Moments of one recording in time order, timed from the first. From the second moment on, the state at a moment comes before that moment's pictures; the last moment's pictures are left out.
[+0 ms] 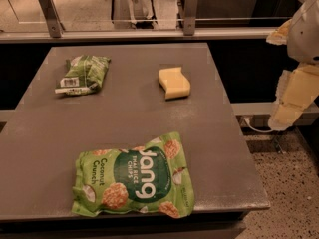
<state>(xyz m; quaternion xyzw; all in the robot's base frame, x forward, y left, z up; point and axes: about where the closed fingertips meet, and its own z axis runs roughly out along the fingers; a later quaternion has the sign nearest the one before) 0.438 -0.214 0.986 -0.60 0.78 -0.05 0.17</state>
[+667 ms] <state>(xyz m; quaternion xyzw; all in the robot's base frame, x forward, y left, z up) 0.473 -0.193 0.989 -0.61 0.77 -0.04 0.20</state>
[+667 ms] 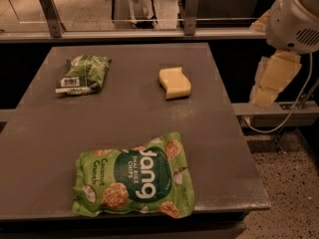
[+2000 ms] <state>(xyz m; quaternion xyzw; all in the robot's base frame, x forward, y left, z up) 0.624 -0.101 0.900 -0.54 0.80 0.06 0.25</state>
